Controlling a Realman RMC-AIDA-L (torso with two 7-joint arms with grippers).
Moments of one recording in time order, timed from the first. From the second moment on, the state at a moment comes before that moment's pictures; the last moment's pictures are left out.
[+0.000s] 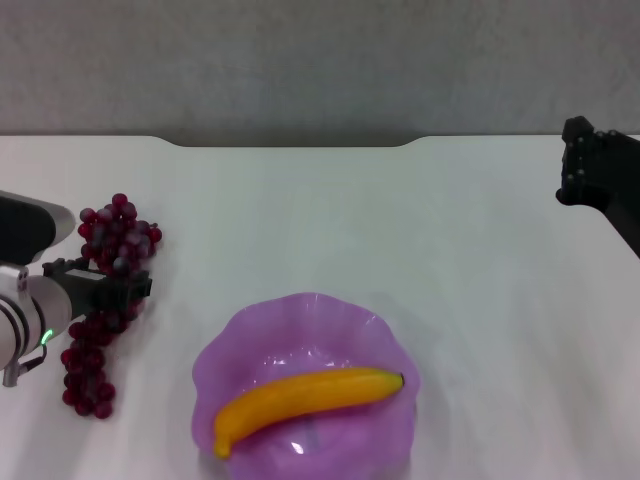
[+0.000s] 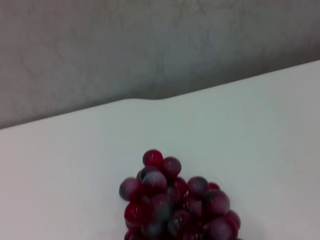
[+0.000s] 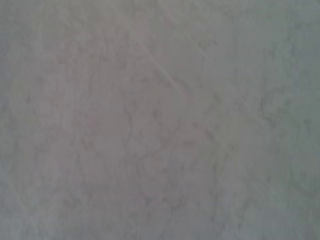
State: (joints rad) left arm -0.36 -2.03 -1.49 -0.87 2.56 -0.25 0.35; right arm 0.05 2.01 -1.91 -1.21 0.33 -0.36 -0.10
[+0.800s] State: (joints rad) left arm -0.42 -2.03 -1.49 -0.74 2.55 -0.19 0.35; right arm 0.05 2.01 -1.93 -1.24 0.34 -0.36 -0.10
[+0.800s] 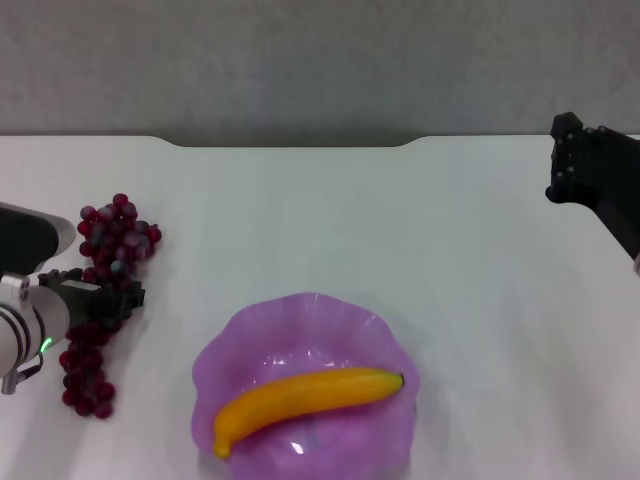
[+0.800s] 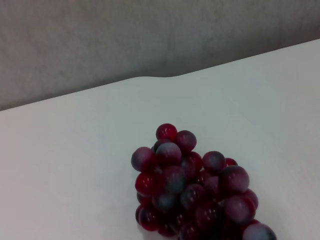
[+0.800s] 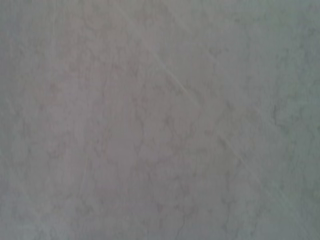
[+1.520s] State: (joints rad) left arm -0.42 -2.03 -1.46 -0.73 2.56 -0.20 0.36; right arm 0.06 2.01 -1.93 -1.23 0.33 -0.36 -0.10
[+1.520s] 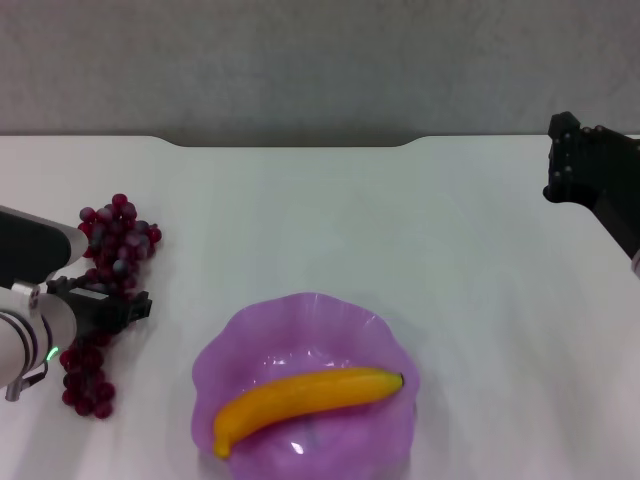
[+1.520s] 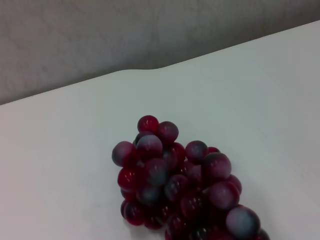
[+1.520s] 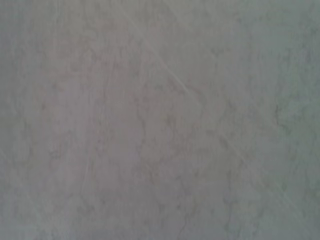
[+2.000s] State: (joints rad) left arm -0.44 -2.03 -1.46 -0.69 2.56 -0.19 0.37; right arm 0.06 2.01 -1.93 -1.23 0.33 -0.36 -0.10
